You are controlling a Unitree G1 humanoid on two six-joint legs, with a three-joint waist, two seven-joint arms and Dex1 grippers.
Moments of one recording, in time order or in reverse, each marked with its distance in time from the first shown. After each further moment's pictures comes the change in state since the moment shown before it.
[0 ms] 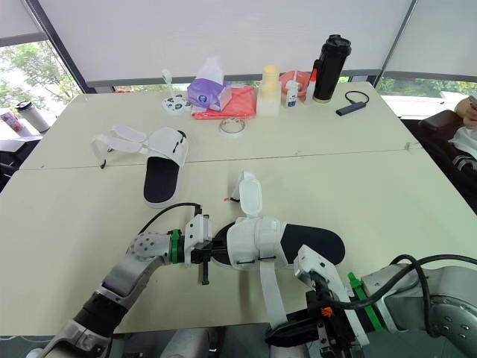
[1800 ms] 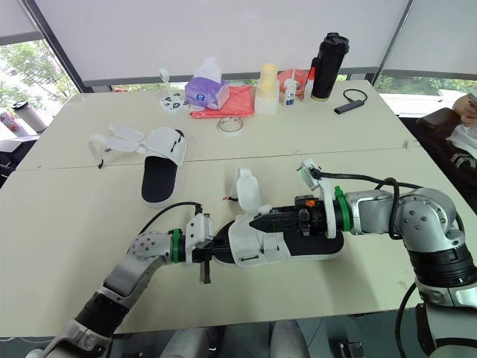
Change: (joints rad) left arm 0.001 -0.006 -0.003 -0.001 0.000 -0.006 0.012; right arm -0.575 0.273 0.116 0.612 0.040 0.135 -0.122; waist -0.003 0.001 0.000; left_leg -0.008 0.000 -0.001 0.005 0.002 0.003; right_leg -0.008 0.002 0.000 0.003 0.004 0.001
